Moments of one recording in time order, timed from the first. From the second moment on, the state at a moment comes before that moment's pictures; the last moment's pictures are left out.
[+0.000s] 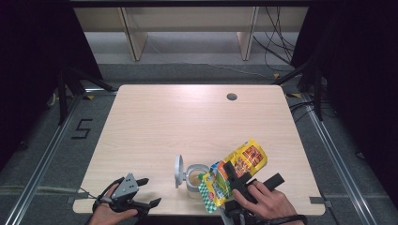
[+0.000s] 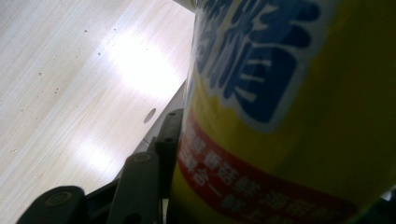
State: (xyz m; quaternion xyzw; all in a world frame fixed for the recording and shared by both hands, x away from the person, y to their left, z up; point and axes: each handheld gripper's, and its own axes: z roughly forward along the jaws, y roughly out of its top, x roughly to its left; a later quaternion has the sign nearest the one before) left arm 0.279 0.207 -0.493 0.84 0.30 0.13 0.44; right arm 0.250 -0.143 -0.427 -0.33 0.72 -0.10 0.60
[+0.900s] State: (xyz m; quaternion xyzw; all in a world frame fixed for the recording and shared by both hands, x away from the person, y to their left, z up) left arm 0.280 0.207 -0.492 0.84 0.30 0.13 0.44; right arm 0.248 -0.144 -0.425 -0.33 0.71 -0.10 0.61
